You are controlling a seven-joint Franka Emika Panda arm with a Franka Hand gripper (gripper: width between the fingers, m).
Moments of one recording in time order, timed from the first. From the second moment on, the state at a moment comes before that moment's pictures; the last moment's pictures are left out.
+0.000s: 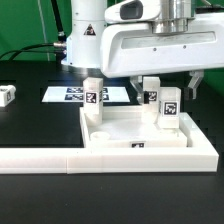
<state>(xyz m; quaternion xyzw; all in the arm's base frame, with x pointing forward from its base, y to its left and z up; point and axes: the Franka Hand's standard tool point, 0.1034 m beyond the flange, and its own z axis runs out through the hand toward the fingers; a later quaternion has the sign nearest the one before) 0.601 0.100 0.085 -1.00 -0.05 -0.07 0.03</state>
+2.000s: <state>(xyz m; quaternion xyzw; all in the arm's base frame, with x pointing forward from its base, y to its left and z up) 0.603 0.107 0.083 -0.89 0.45 -0.04 0.07</state>
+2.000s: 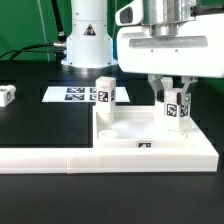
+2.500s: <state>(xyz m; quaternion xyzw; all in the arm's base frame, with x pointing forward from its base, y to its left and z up) 0.602 0.115 0.083 -0.93 0.37 -0.05 0.06</state>
